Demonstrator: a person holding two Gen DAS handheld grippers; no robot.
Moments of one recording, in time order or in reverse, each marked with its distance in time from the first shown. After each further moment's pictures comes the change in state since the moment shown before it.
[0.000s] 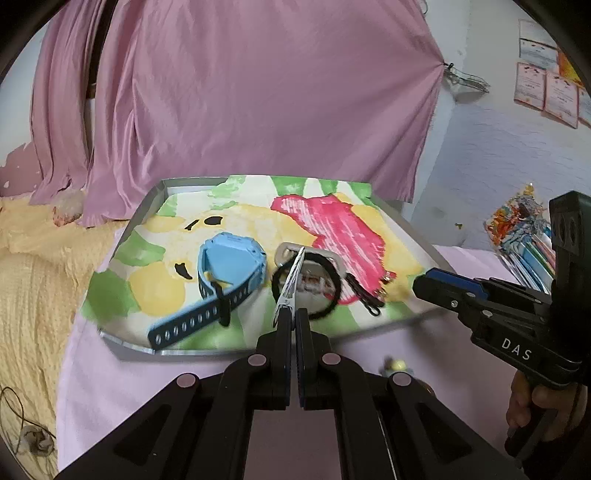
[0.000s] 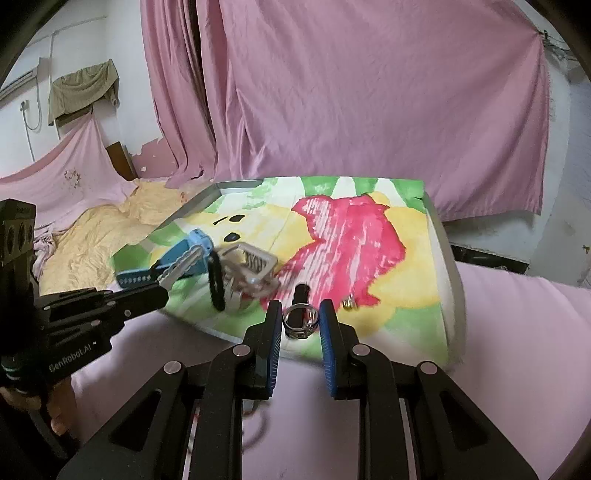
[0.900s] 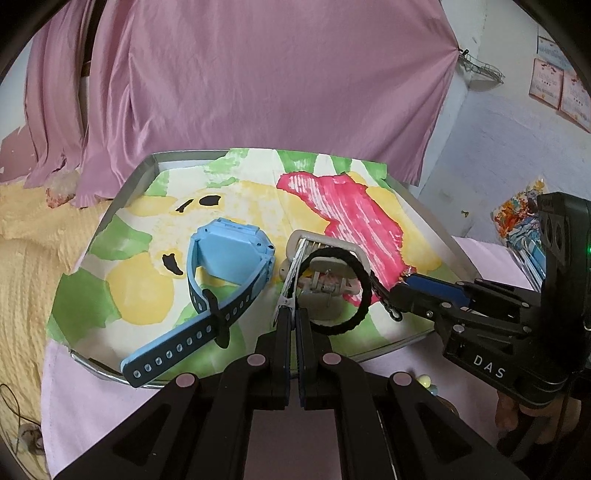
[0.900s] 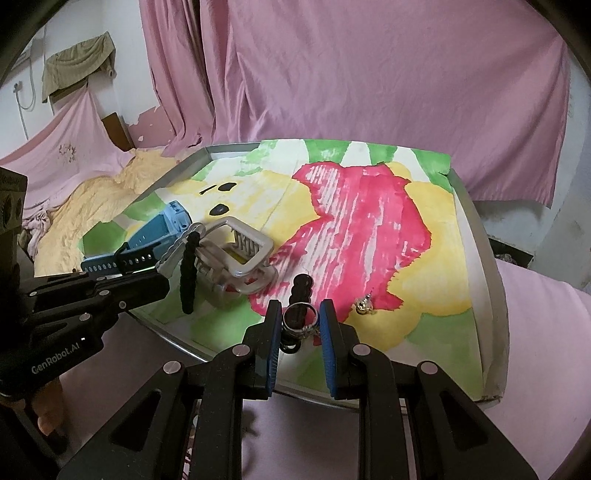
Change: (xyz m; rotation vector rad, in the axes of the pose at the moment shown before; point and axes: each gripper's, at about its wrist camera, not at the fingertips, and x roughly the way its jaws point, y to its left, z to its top) left arm 0.032 0.007 0.008 -0.025 0.096 -0.006; right arm 0.051 0.007 0.004 -0.028 0.128 -0.007
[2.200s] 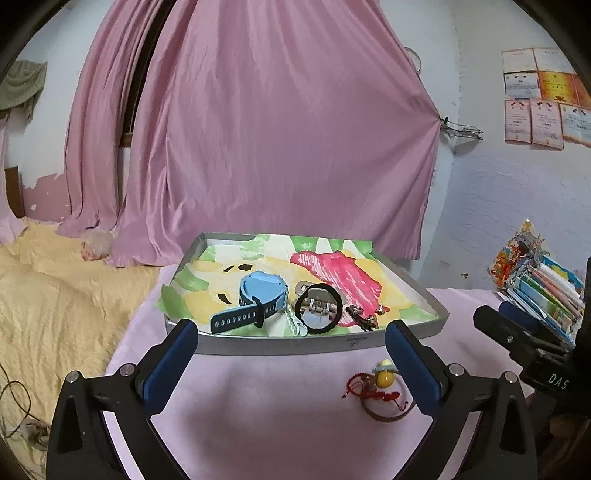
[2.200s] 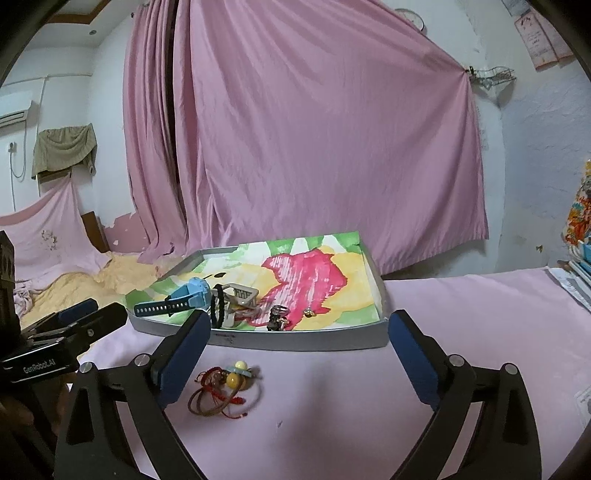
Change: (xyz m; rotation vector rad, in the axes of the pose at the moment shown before) left arm -0.107 -0.007 -0.062 0.013 -0.394 0.065; right arm -0.141 -0.001 -0.087 0.138 -0.477 -0.150
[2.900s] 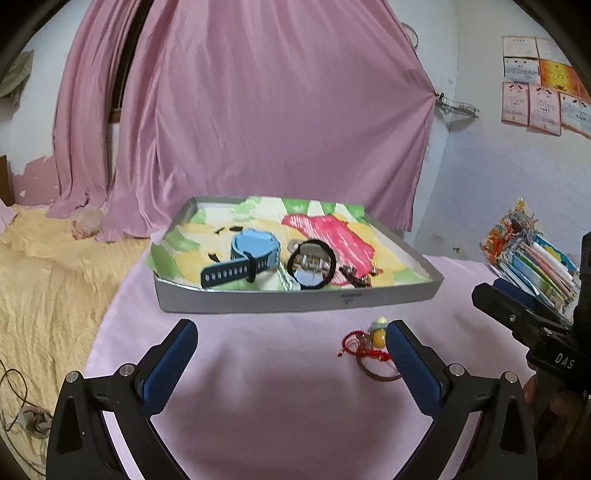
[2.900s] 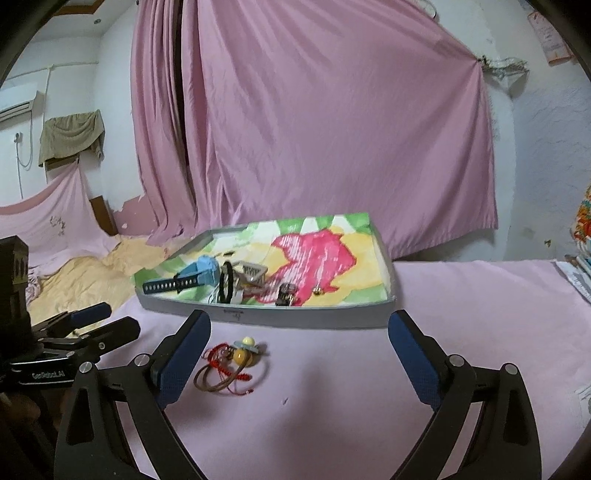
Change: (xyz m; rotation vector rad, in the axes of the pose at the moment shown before) left arm 0.007 0.003 -0.017 0.002 0.138 -0.045; right arm 0.003 -0.002 -0.006 -0.019 0.096 0.051
